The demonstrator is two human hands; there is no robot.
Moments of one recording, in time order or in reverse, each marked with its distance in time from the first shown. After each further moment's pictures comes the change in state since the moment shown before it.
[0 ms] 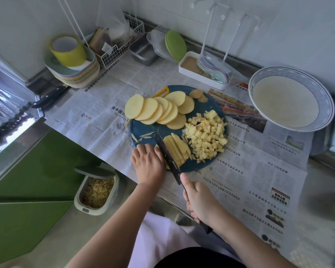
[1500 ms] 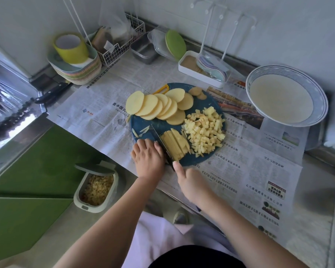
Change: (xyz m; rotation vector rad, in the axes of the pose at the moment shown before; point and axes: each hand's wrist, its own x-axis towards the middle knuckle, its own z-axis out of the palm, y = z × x) left_hand -0.004 0.002 -0.005 -0.045 0.020 -0.008; right_hand 0.024 0.005 0.011 -0.320 0.126 -0.112
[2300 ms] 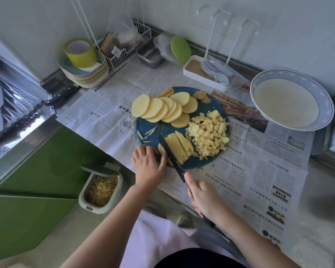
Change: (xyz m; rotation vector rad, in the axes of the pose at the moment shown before) left_hand -0.010 -0.022 -0.020 -0.047 -0.087 0.139; right_hand -0.031 0.011 -0.011 0.279 -0.084 -0.010
